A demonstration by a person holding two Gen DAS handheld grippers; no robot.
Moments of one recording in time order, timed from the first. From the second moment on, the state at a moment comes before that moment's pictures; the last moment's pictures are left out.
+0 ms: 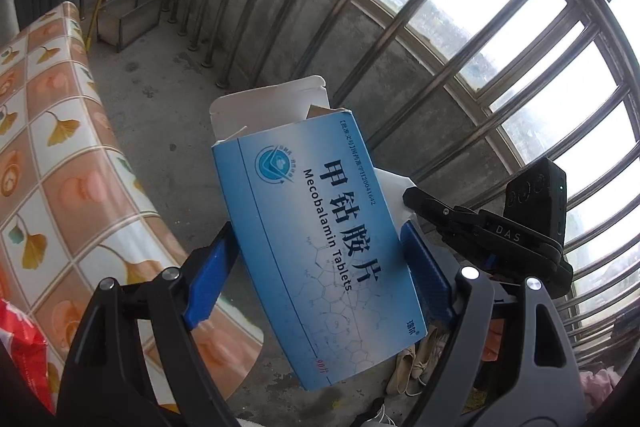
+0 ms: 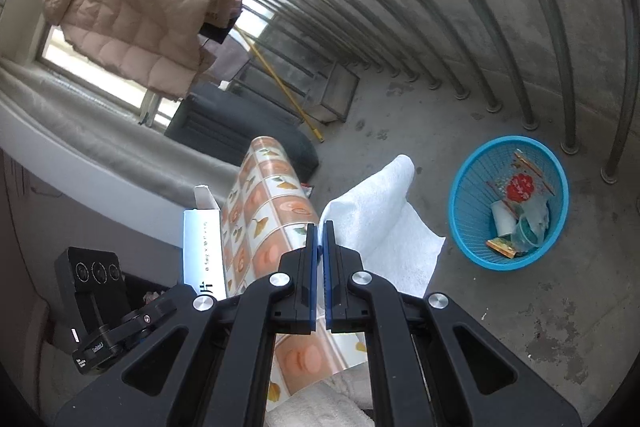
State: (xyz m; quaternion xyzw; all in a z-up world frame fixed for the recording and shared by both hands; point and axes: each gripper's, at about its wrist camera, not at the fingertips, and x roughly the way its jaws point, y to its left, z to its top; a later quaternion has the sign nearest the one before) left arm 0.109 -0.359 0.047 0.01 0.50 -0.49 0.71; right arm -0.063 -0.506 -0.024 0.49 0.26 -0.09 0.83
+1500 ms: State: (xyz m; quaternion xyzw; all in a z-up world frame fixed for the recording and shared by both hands) left arm 0.077 -0.290 0.061 0.01 0.43 -0.49 0.76; right arm -0.042 -0.500 -0.057 0.45 0.32 -0.11 0.83
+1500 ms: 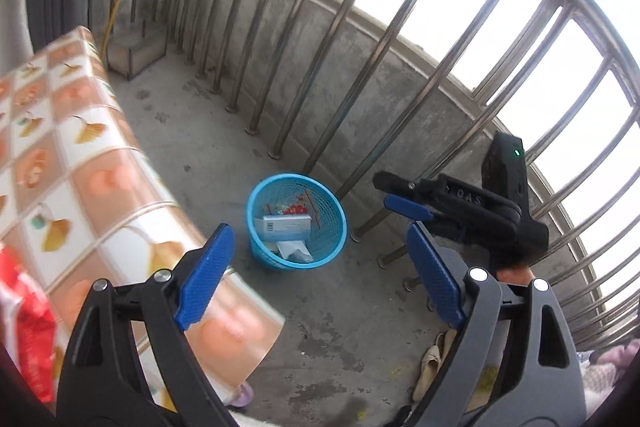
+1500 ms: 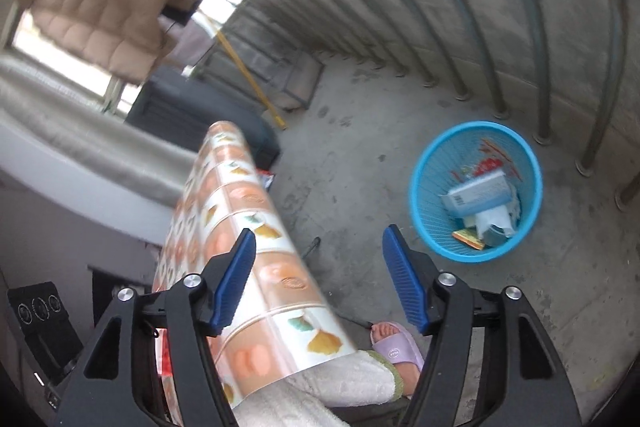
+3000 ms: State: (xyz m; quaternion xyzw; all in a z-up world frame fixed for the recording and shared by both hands) left arm 0.105 0.042 0.007 -0.19 0.39 -0.33 0.84; right arm 0.190 -0.229 -0.049 0.37 0.46 0.21 0.78
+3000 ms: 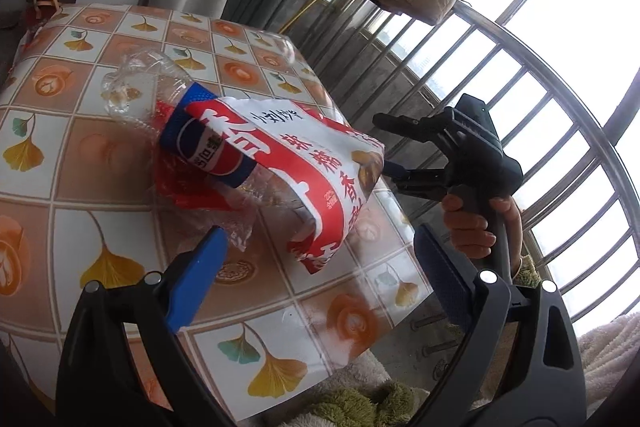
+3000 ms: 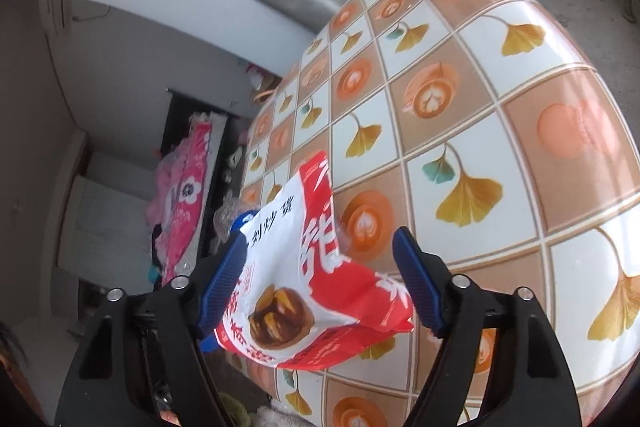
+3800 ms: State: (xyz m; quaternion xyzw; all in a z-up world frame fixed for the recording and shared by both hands) left arm 0.115 0.032 -0.008 -0.18 0.42 -0.31 0.84; right arm 0.134 -0.205 -0.047 0.33 0.47 0.29 0.76
